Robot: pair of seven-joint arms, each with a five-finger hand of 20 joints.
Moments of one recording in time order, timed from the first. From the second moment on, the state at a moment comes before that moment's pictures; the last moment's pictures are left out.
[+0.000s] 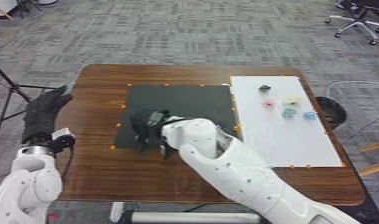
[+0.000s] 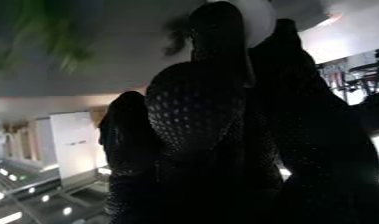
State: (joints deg) left arm 104.2 -58.4 -96.8 -96.1 54.0 13.5 13.3; right arm -60.8 -81.5 36.8 -83.2 -139.4 -20.5 1.0
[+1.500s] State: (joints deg) left arm 104.3 -57.3 -96.7 -99.6 54.0 15.3 12.6; right arm -52.2 -81.9 30.4 -84.8 -132.6 -15.4 2.0
